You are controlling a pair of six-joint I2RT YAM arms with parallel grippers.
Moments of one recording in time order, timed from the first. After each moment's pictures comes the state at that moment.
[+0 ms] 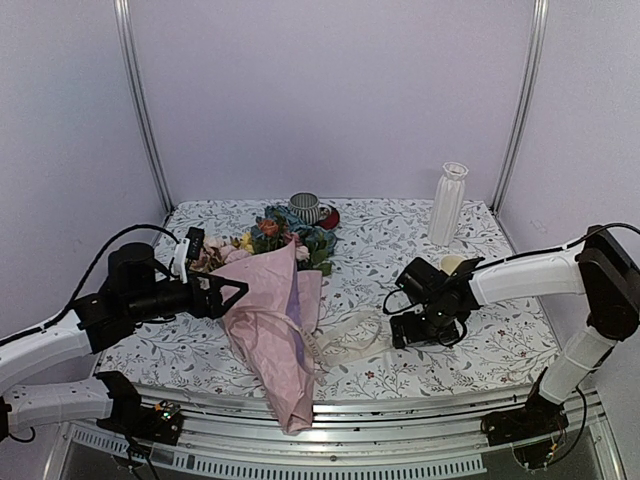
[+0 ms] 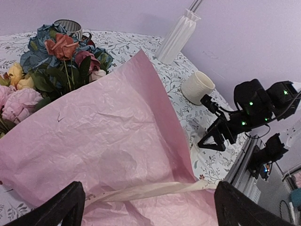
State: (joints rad) left arm -0.63 0.79 0.47 -0.02 0.24 -0.43; right arm 0.82 1.64 0.89 -0.57 0.09 0.68
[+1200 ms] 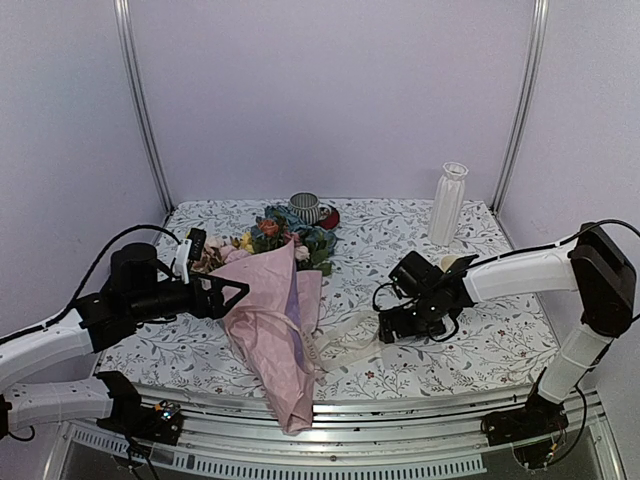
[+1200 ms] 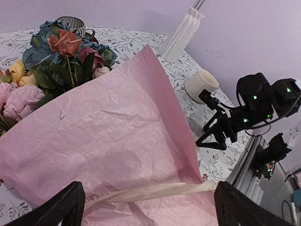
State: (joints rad) left arm -0.63 0.81 0.47 -0.02 0.23 -0.43; right arm 0.82 1.68 0.93 -0.47 0.05 0.62
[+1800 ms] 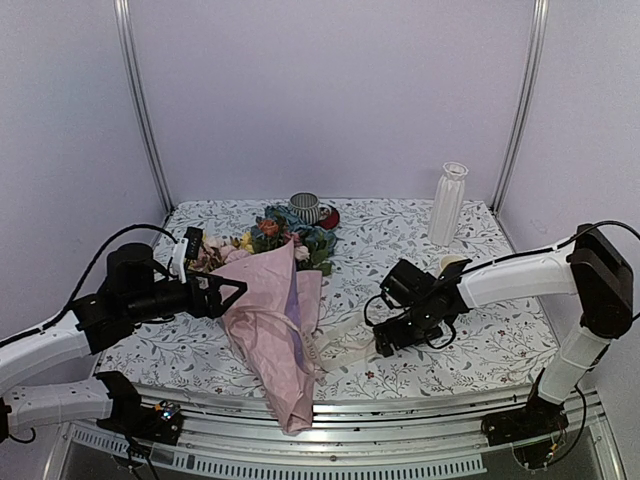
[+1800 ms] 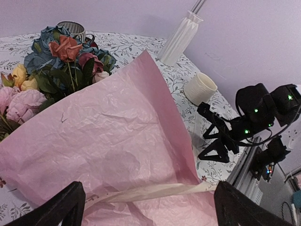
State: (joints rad) left arm -0.63 0.78 0.47 -0.03 0.22 -0.43; right arm 0.89 1.69 0.95 -0.53 0.06 0.52
